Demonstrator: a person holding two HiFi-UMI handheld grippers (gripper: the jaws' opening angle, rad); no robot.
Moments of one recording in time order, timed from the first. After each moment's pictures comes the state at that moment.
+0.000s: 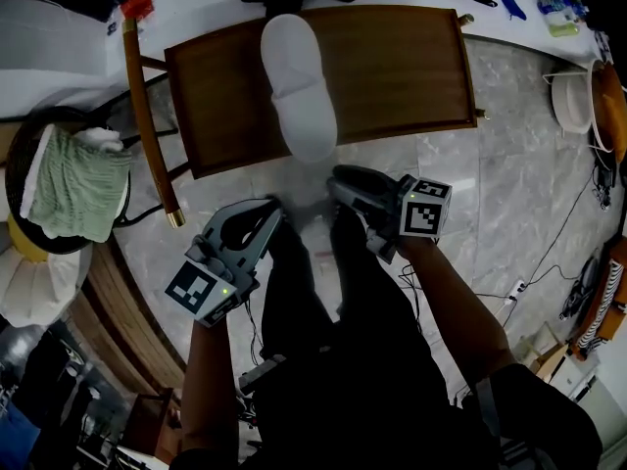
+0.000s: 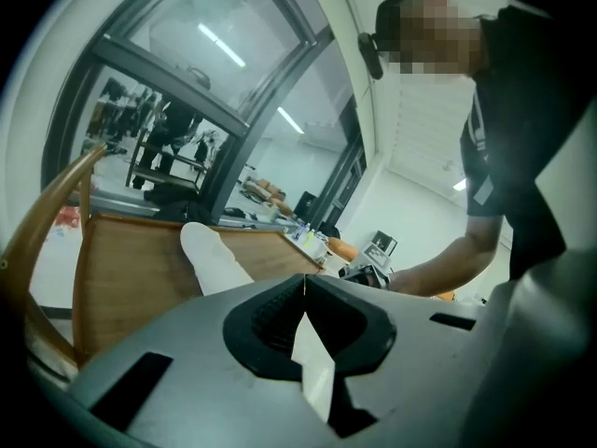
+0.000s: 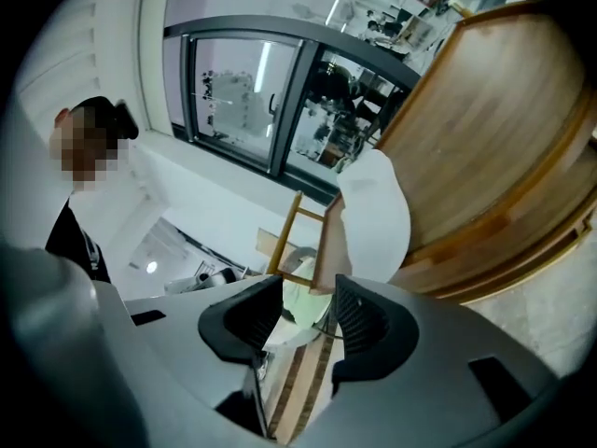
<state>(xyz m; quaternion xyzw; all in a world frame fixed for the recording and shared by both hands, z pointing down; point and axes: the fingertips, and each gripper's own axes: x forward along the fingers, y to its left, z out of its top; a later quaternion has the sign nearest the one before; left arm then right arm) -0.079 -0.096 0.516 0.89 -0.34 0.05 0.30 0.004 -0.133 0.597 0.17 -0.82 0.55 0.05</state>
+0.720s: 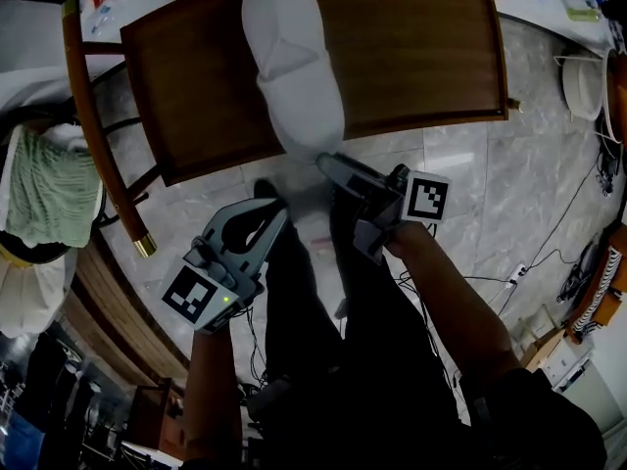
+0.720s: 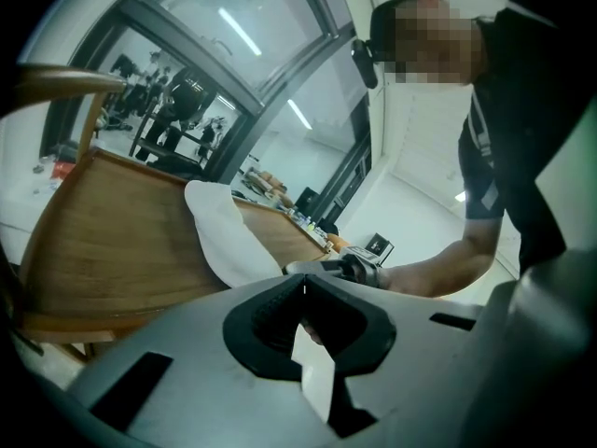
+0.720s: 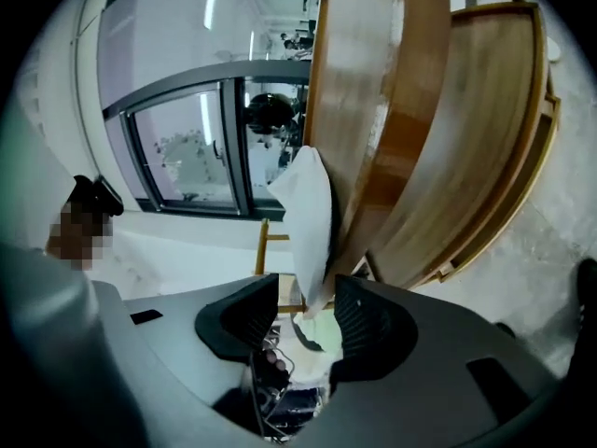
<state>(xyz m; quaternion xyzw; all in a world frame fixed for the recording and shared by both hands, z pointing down) -0.066 -0.102 0.604 0.88 -0.33 0.04 0.35 -0.012 -0.160 0.674 0.20 -0.70 0.68 -0.06</state>
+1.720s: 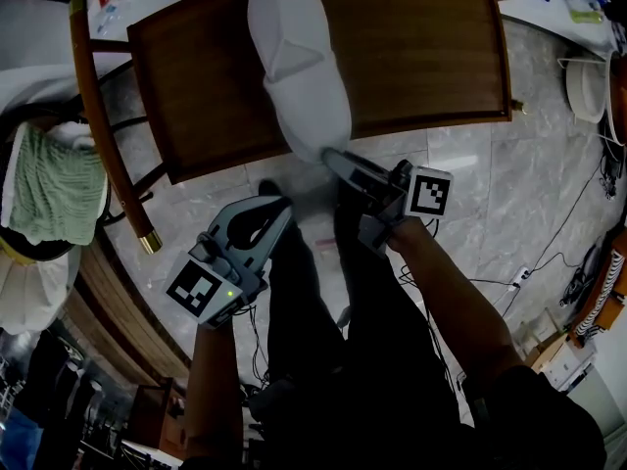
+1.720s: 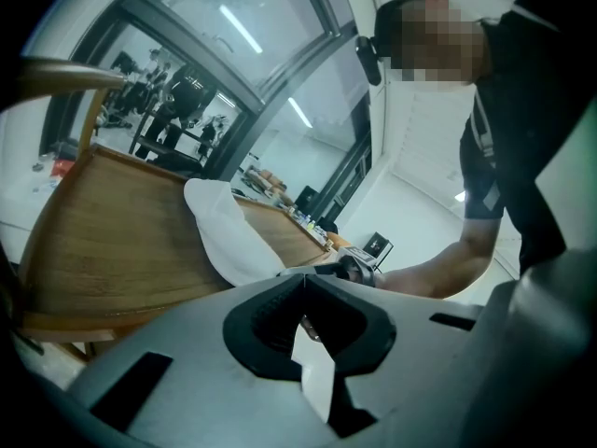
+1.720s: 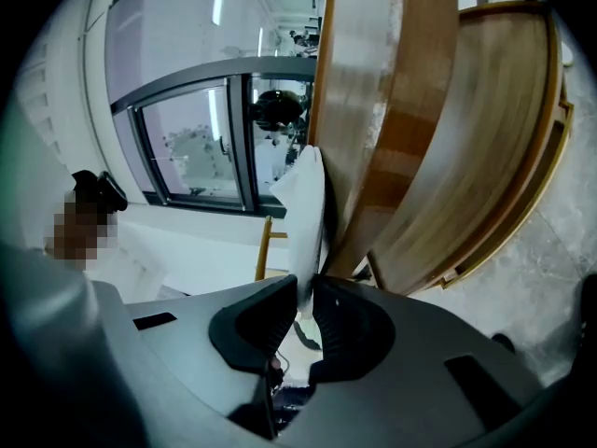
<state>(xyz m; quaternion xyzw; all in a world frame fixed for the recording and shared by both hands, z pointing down) -0.064 -0.099 0.607 0.88 -0.32 0.04 0.36 -0.010 -0.162 0.678 0.19 -0.71 0.67 -0.06</state>
